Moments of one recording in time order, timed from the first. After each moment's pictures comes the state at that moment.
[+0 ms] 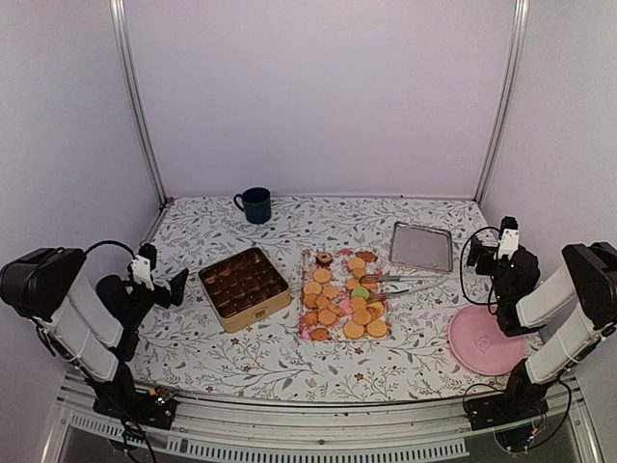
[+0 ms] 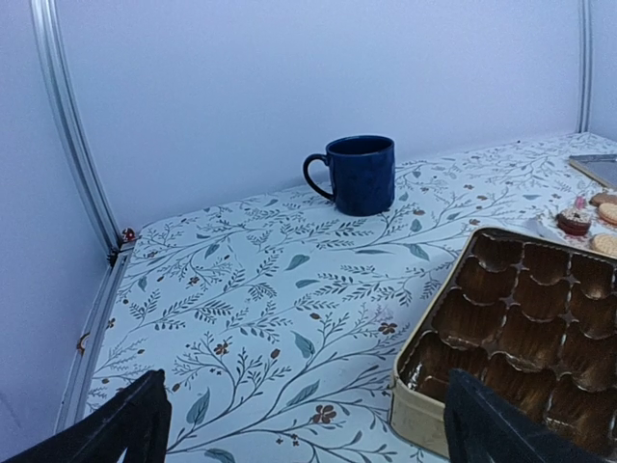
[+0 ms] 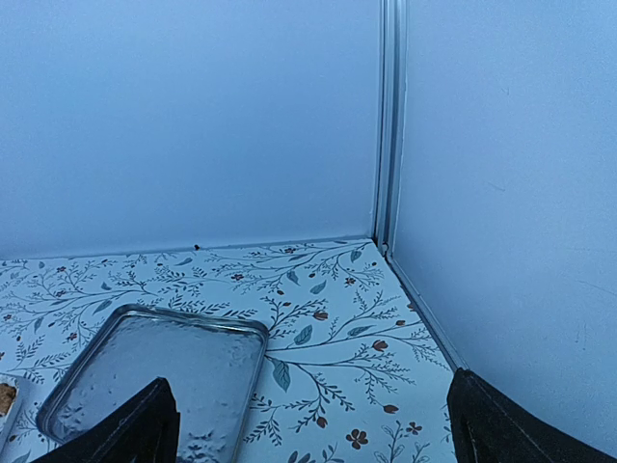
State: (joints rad) left arm 0.02 1.59 0.01 1.52 0.28 0.16; right arm 0.04 1.54 0.22 1.30 0.20 0.01
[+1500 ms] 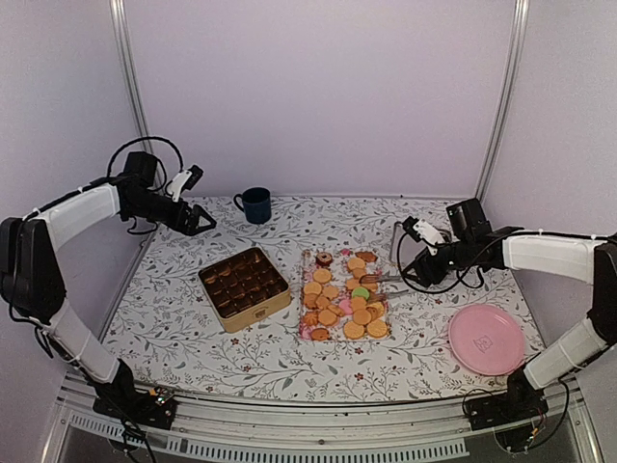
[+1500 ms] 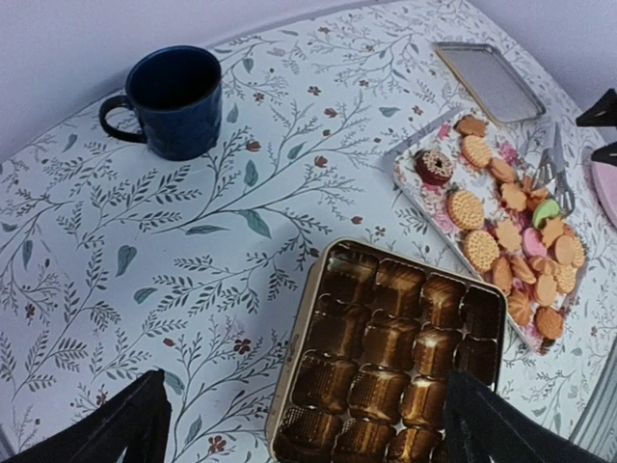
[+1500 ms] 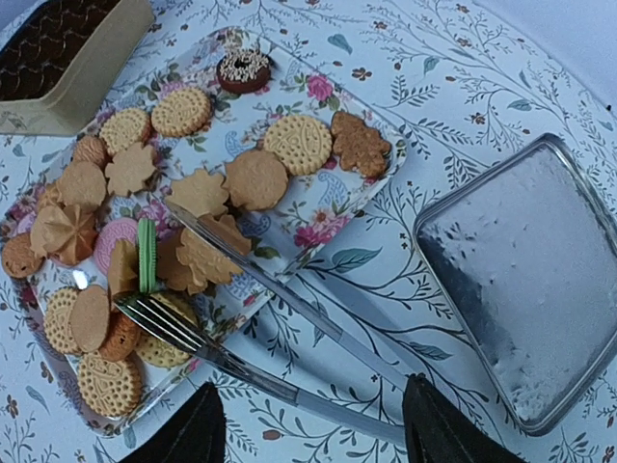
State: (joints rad) left arm -0.08 1.58 1.27 -0.56 0.54 0.31; right arm 0.39 1.43 0.85 -0.24 -0.28 -0.30
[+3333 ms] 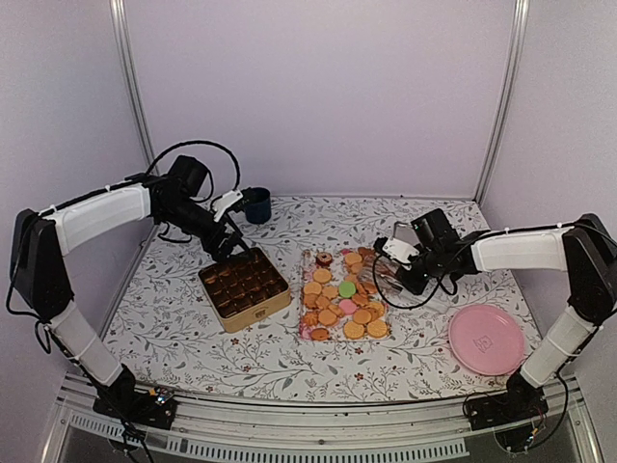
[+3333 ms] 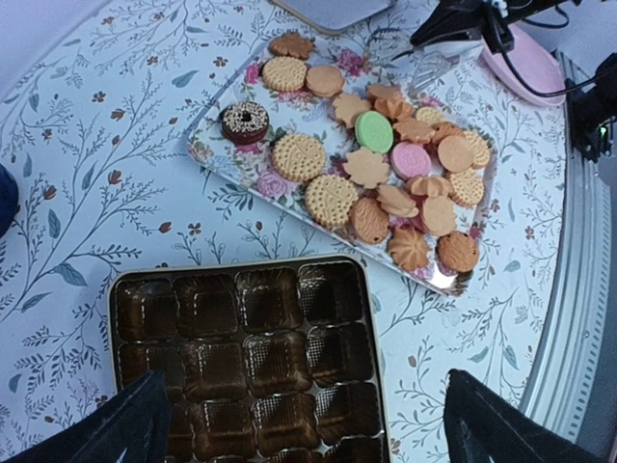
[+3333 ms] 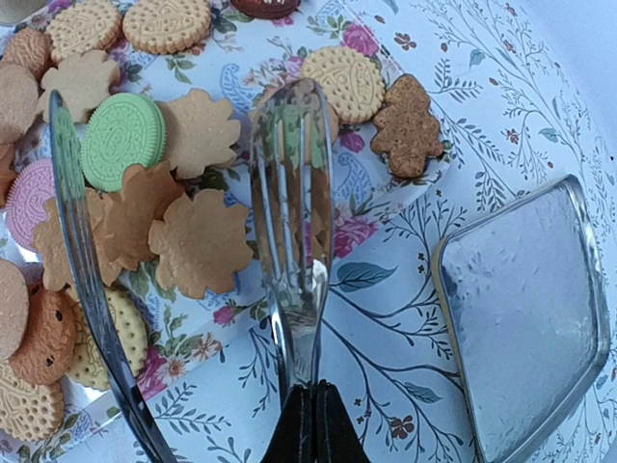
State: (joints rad) left arm -0.38 1.63 1.33 -0.73 0.57 0.48; right arm 0.56 1.64 0.93 -0.21 -0.01 -0.48
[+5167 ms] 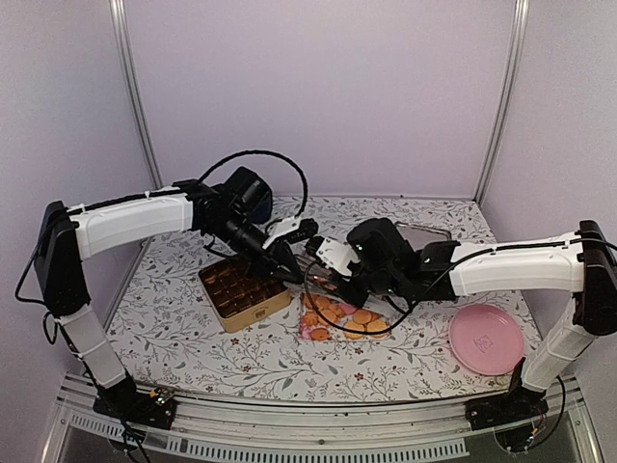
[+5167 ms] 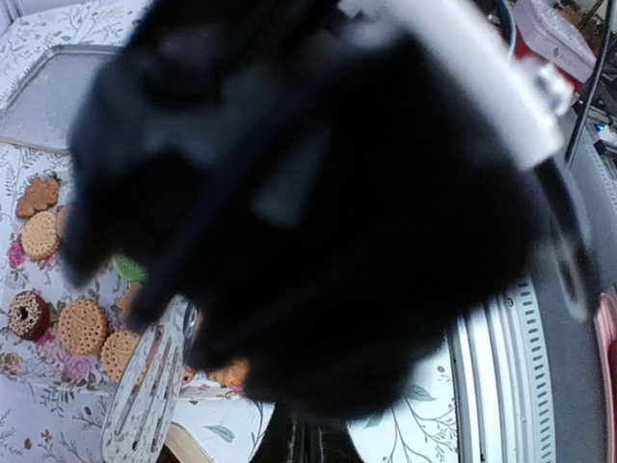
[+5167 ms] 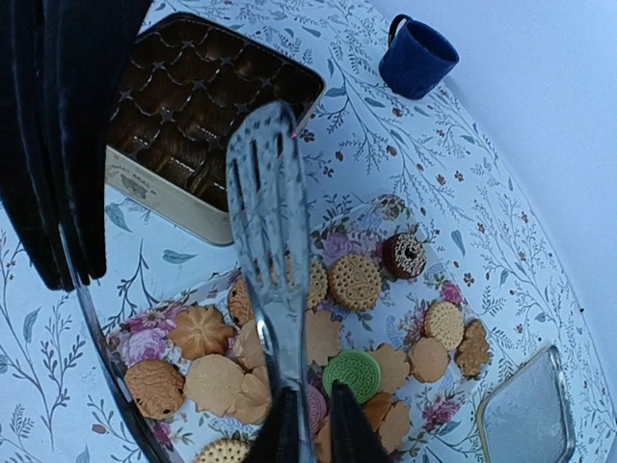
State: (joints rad) left arm -0.72 1.74 1.44 -0.75 0.76 0.66; right arm 1.06 1.61 1.11 -0.17 0.29 -0.26
